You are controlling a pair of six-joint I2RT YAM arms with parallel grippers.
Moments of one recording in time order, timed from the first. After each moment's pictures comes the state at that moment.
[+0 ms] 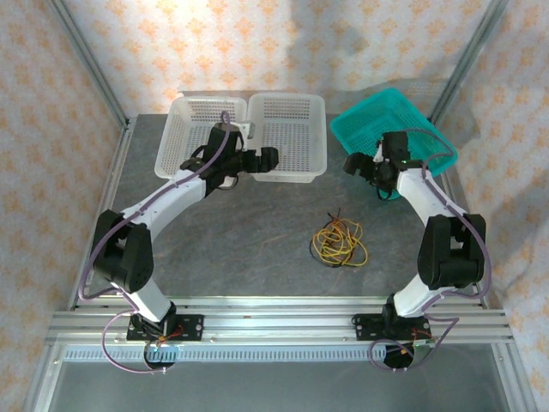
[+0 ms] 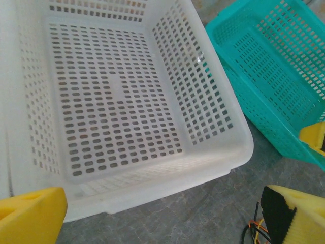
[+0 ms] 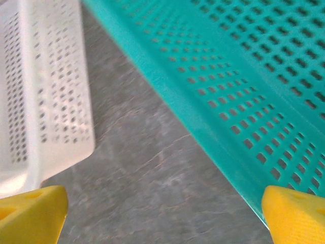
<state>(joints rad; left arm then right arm) -0.40 1.66 1.30 -0.22 0.19 -0.41 0.05 1.61 1.18 -0.49 -0.23 0.43</state>
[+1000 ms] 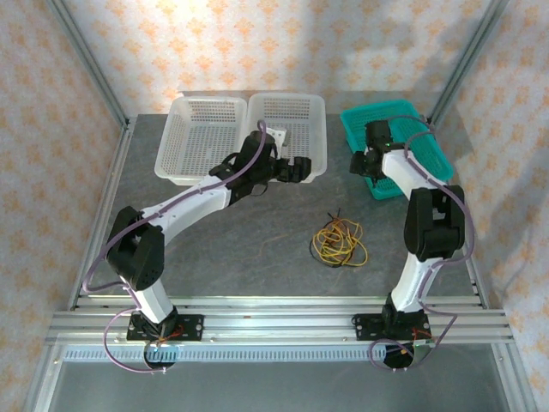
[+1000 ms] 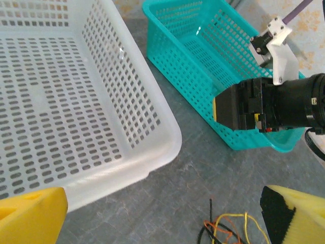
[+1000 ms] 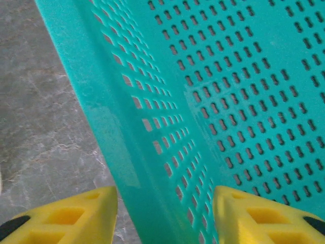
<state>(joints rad) -0.60 1.72 1.38 -0.16 0.08 -0.41 0.09 1.87 1.43 -0.60 0.03 0.28</state>
